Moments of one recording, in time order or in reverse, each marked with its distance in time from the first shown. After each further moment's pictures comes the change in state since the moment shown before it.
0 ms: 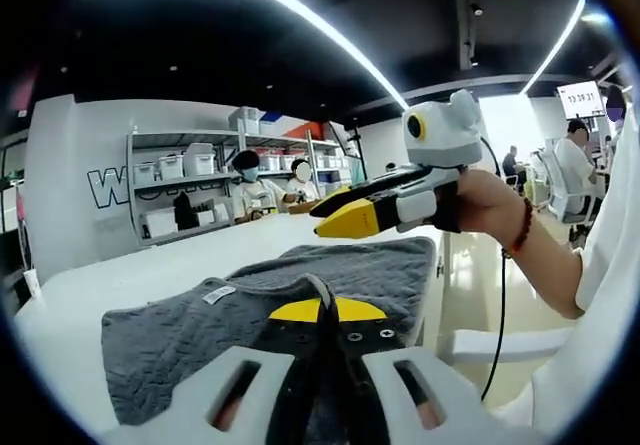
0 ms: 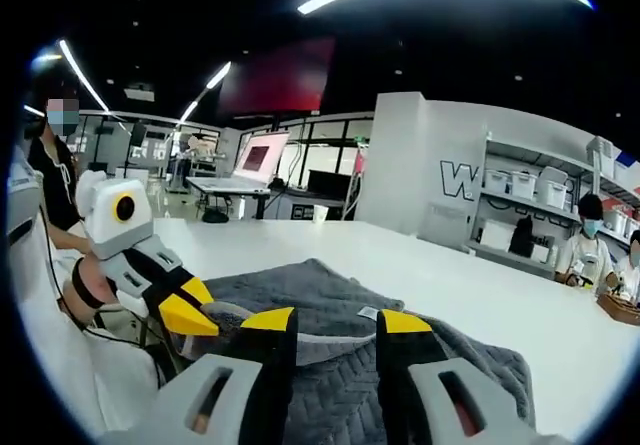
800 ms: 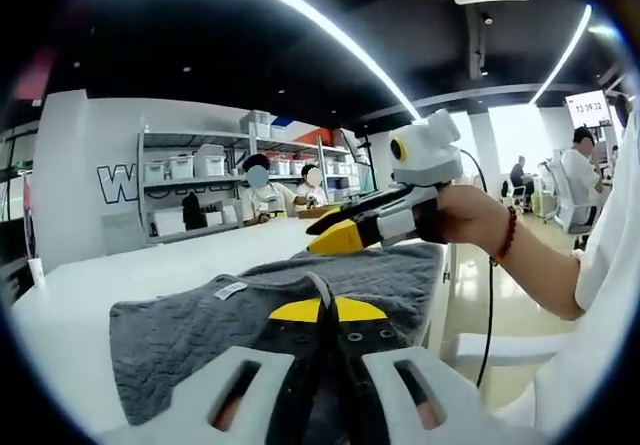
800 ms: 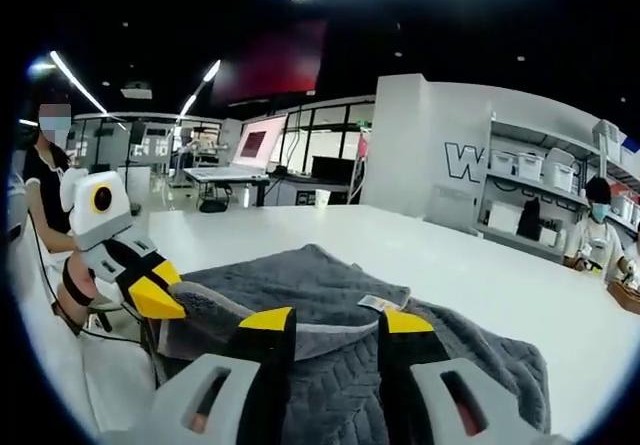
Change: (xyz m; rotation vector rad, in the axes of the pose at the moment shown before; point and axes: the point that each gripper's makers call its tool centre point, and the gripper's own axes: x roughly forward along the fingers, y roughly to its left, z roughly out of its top) left arm -0.012 0.016 -0.002 -0.038 -0.027 0.040; right arm 0.030 -0.009 -0.018 0.037 0.067 0.033
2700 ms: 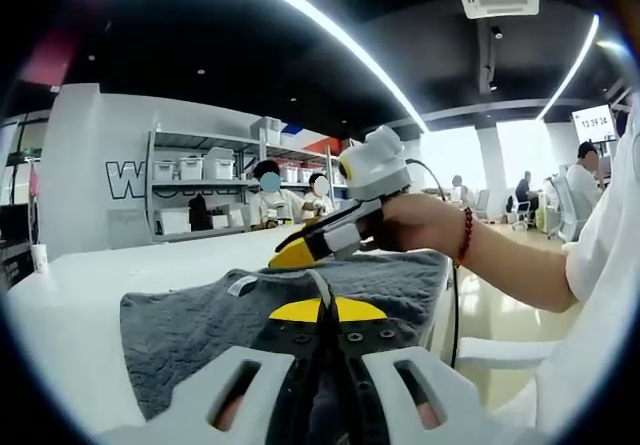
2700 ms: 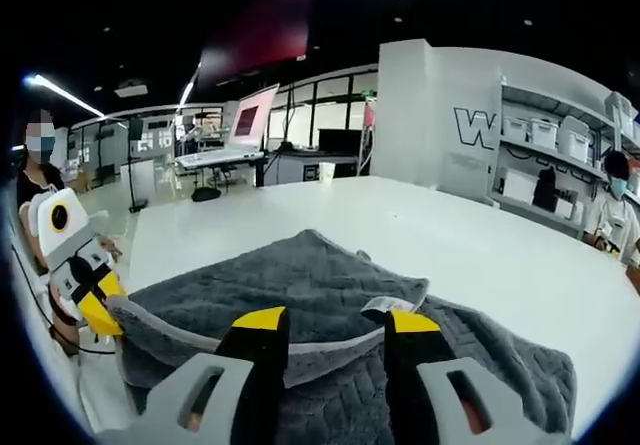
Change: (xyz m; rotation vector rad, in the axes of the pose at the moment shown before) left arm -0.014 0.017 -0.001 -0.042 -0.045 0.022; right arm 0.071 -0.011 -0.009 0.071 0.136 0.052
